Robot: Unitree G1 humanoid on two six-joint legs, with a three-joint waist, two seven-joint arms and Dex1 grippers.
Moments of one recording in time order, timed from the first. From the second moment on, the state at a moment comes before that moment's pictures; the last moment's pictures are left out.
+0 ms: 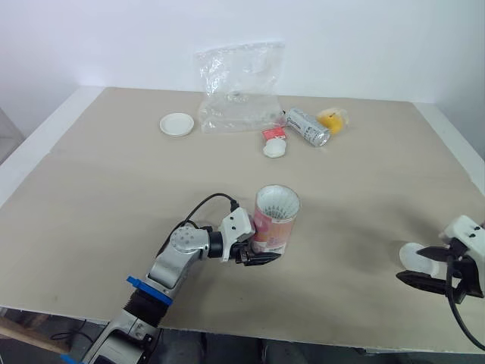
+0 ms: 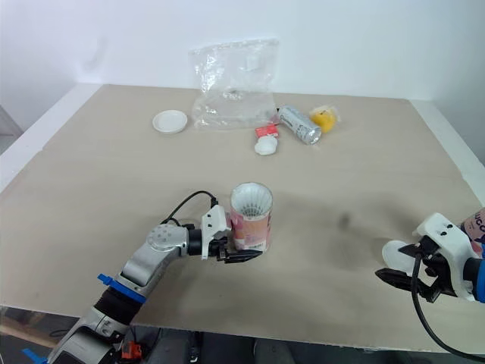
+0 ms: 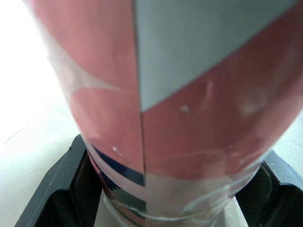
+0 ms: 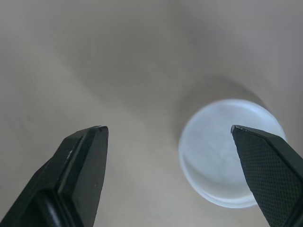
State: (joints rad) left arm -0.41 0.19 -0.36 0.13 -0.14 0.17 -0.99; right arm 0.30 -1.13 -0.54 -0.17 0.39 0.69 1.12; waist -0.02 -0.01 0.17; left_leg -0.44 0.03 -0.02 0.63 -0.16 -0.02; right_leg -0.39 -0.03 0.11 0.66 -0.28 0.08
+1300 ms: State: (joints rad) left arm -0.49 0.20 -0.36 0.24 -0.14 0.14 -1.02; right arm -0.04 -1.27 -0.34 -0.21 0.36 0.41 1.31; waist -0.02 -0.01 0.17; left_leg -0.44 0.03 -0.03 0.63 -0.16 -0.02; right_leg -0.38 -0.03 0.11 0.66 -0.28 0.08
